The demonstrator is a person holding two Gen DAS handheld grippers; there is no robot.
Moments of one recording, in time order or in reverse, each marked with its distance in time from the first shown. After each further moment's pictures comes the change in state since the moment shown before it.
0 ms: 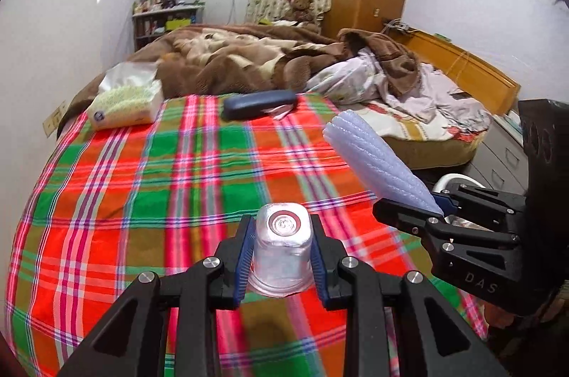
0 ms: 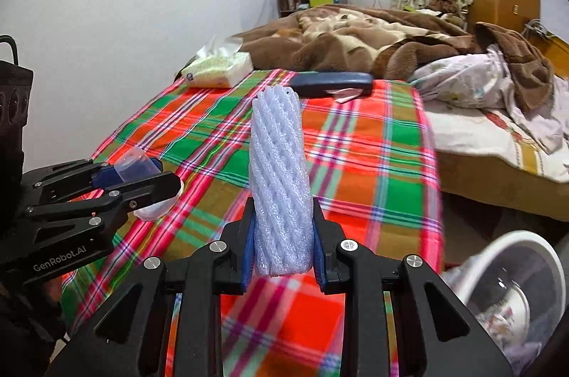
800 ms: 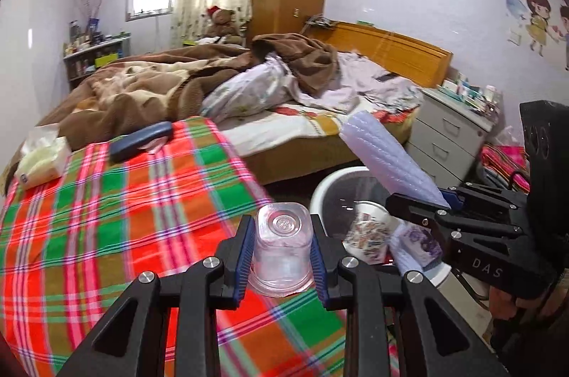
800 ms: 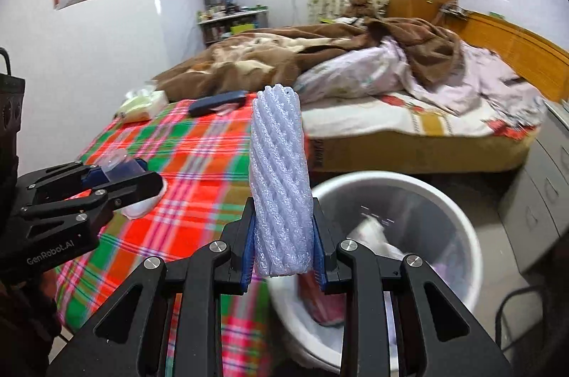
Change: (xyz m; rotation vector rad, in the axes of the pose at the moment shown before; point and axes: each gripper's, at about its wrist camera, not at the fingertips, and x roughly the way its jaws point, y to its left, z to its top) left arm -0.005 -0.156 0.004 0.200 -0.028 -0.204; right arm -0.096 -0.092 -0.050 0.176 -0.095 -0.245
